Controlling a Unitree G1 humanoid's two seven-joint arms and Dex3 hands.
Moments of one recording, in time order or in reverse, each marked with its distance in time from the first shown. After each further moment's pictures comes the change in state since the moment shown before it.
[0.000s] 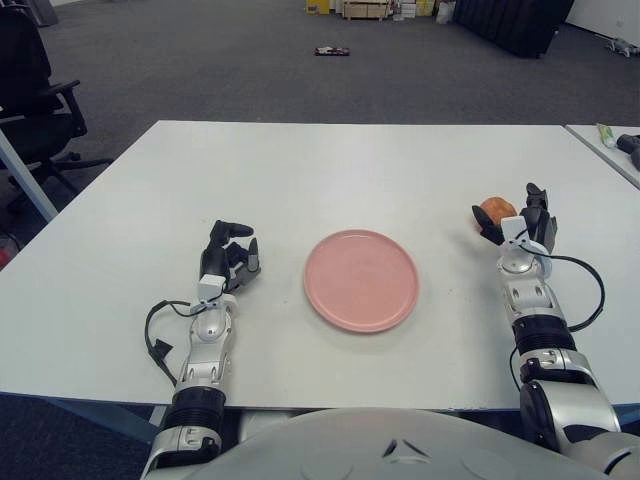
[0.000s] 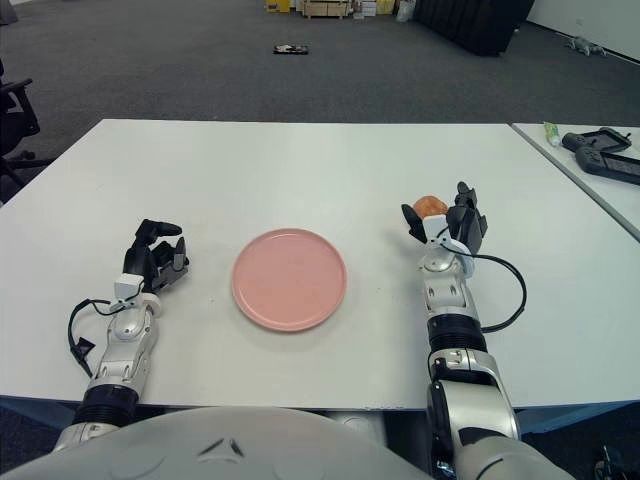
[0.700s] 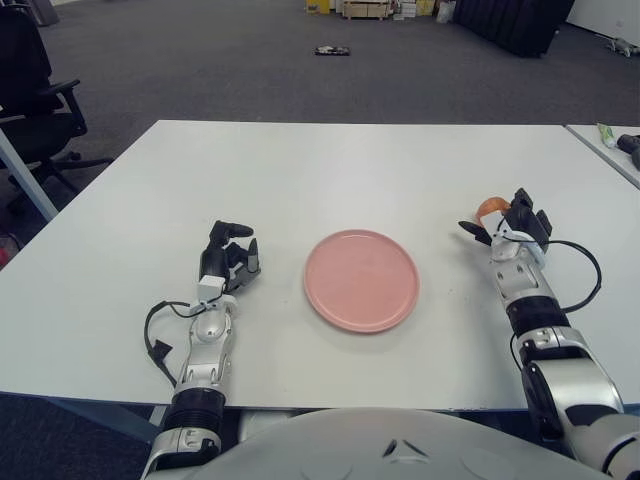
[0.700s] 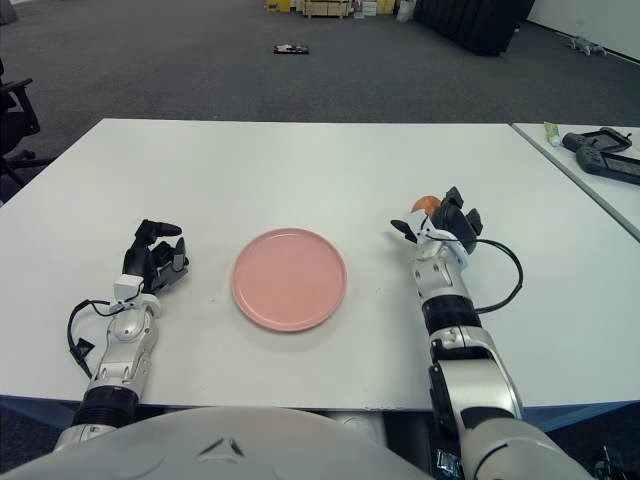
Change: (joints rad) left arm 0.010 -0.003 0.000 -0.015 -0.001 0.003 0.000; right arm -0.140 -0.039 0.135 0.175 -0.090 0.192 0.076
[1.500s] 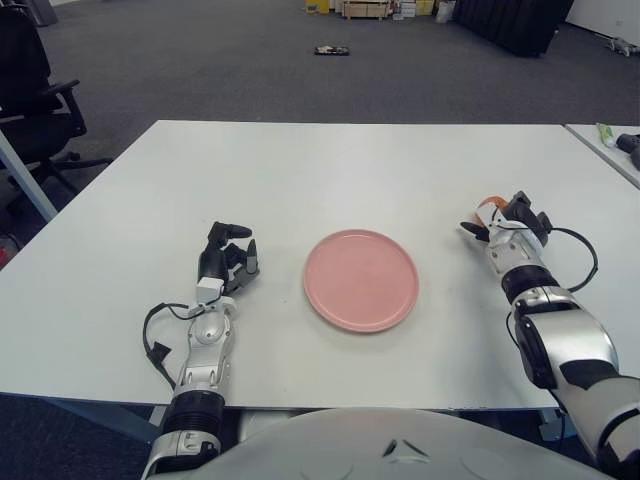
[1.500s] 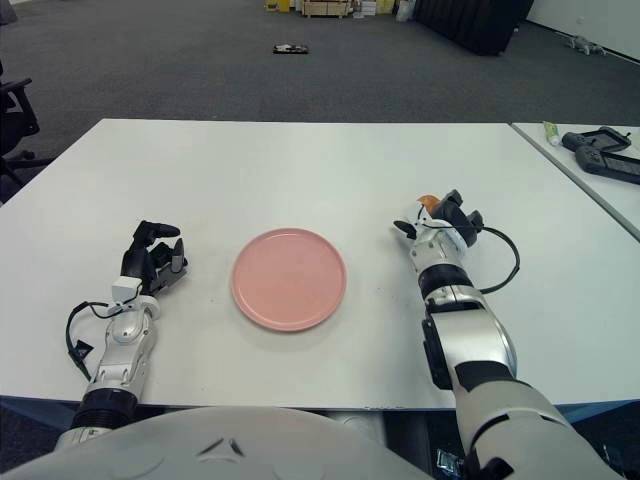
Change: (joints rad) left arm 0.008 0.000 0.000 -0.002 -0.003 -0.012 0.000; right arm -0.255 -0.010 0.074 0.448 -0.001 -0.081 -0.051
